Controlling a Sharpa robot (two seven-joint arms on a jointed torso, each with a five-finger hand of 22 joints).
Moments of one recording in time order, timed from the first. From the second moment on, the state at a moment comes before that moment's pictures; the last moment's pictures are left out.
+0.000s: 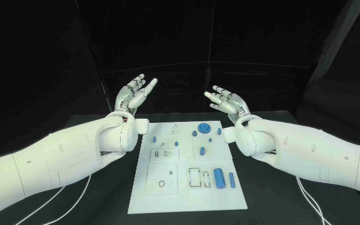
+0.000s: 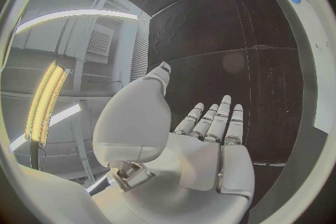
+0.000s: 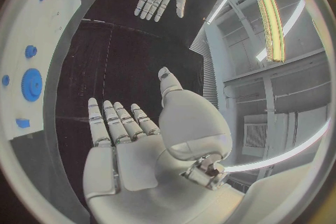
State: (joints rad) left arm 1.16 -0.68 -0.02 1.35 0.07 -0.60 0.57; left_hand 1.22 -0.11 0.13 0.27 0.12 0.27 0.14 0.03 0.03 0.24 0.21 0.02 0.03 0.42 0.22 0.05 0.05 0.12 0.20 0.28 0.03 0.03; right arm 1.15 -0.67 -0.06 1.32 -0.12 -0.49 0.41; right_hand 1.15 0.14 -0.13 -0.02 0.26 0.26 0.14 0.03 0.03 0.34 0.23 0.03 0.04 0.36 0.22 0.04 0.04 0.07 0.39 0.28 0.04 0.05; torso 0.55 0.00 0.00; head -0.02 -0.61
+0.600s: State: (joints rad) left arm 1.17 -0.74 -0.02 1.36 0.08 -0.51 0.59; left_hand 1.29 -0.06 0.12 0.22 0.12 0.50 0.16 0.07 0.05 0.63 0.25 0.10 0.06 0.76 0.23 0.15 0.10 0.13 0.57 0.29 0.14 0.09; right arm 1.20 -0.68 -0.07 1.23 -0.49 -0.36 0.32; right_hand 1.34 0.15 -0.09 -0.18 0.26 0.78 0.20 0.09 0.06 0.91 0.20 0.12 0.06 0.95 0.16 0.12 0.06 0.16 0.80 0.27 0.17 0.09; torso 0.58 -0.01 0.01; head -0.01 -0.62
